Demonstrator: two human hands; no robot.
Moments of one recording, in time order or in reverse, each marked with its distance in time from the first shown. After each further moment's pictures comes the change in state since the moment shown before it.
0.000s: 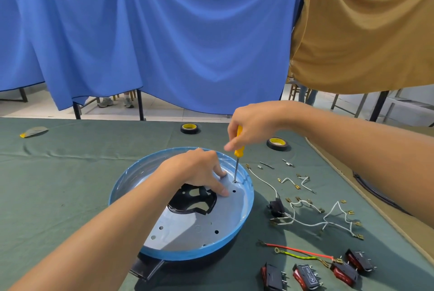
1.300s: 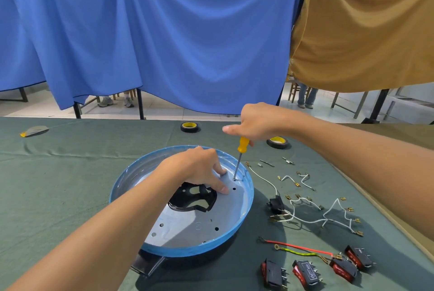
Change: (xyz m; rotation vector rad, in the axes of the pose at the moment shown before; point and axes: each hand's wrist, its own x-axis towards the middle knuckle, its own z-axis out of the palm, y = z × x) left_hand -0.004 0.004 -0.001 -0.009 0.005 0.017; right_hand 0.002 0.007 0.018 0.153 0.204 0.180
